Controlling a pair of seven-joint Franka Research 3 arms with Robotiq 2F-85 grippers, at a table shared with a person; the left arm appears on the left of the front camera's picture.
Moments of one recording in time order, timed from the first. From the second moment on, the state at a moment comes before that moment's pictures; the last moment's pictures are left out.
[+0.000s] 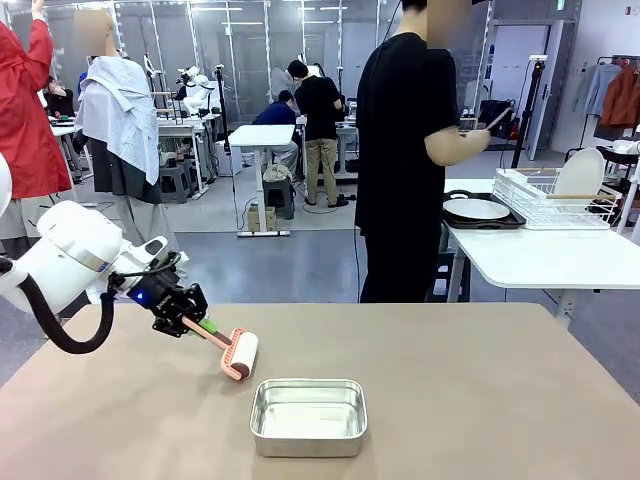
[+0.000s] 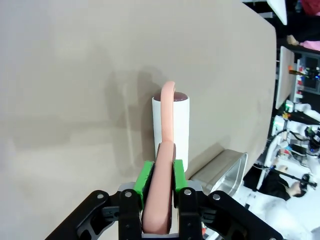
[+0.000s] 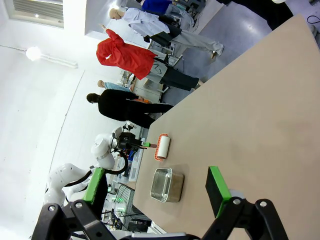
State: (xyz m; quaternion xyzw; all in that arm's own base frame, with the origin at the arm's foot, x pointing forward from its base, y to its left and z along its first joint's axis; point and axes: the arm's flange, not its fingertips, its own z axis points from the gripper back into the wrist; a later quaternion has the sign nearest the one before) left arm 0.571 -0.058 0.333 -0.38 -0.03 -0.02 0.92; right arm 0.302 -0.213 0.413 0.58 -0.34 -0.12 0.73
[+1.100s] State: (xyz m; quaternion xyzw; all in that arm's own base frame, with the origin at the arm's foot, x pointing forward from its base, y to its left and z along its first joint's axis) left arm 0.578 0.121 0.329 -0.38 -0.01 -0.01 0.92; right arm 0.302 -0.213 0.413 0.58 -0.34 -0.12 0.73
